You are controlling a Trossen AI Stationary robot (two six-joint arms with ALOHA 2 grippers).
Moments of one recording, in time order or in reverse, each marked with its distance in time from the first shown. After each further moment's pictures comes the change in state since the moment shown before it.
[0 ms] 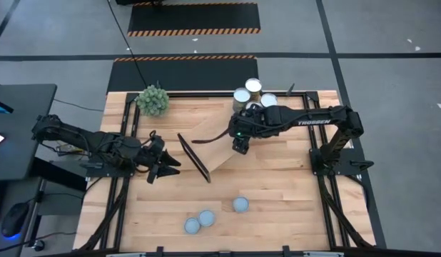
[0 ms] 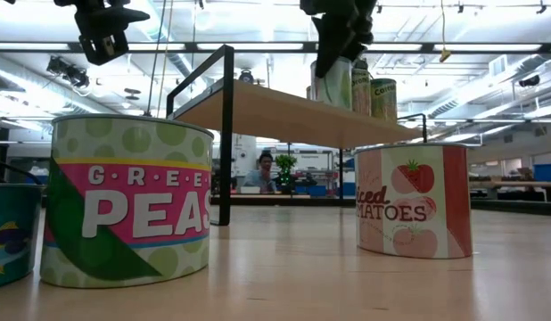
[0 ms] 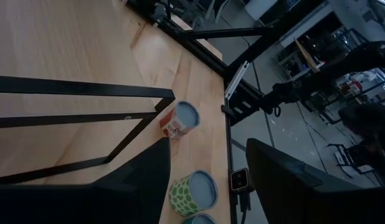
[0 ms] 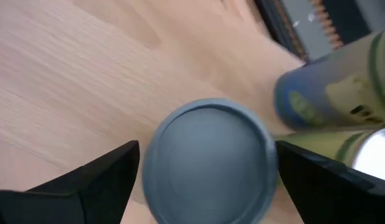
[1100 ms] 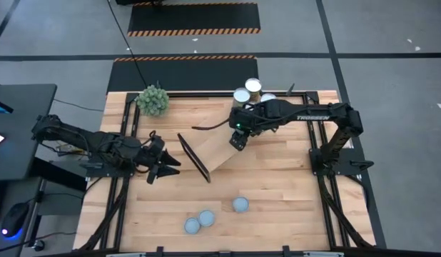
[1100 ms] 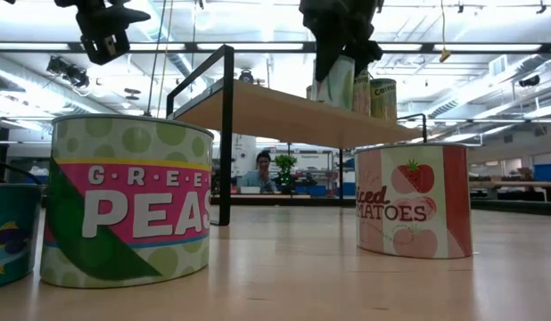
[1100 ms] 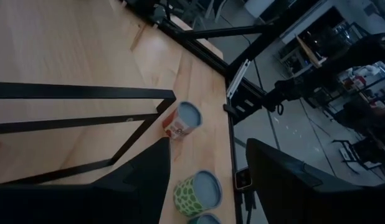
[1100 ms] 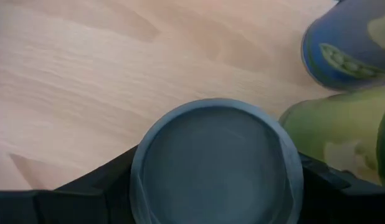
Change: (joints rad) left arm 0.000 0.000 0.000 -0.002 -0.001 0.033; right arm -0.074 -0.004 -0.010 0.000 -0.199 0.228
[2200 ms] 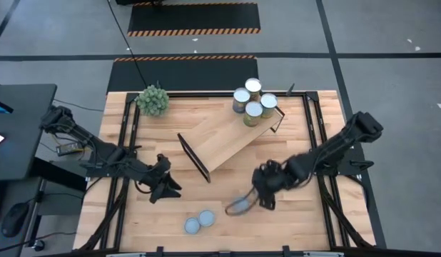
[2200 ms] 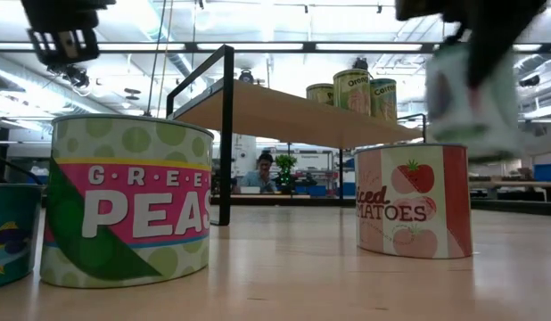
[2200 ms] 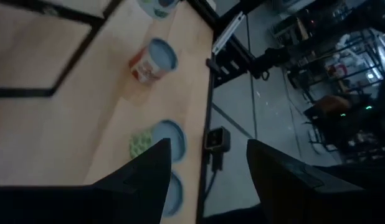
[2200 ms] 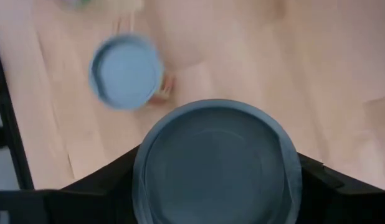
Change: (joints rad) left arm -0.244 0.199 0.000 0.112 -0.067 -0.272; right arm 0.530 -0.177 -0.540 0.334 -0.108 0.212
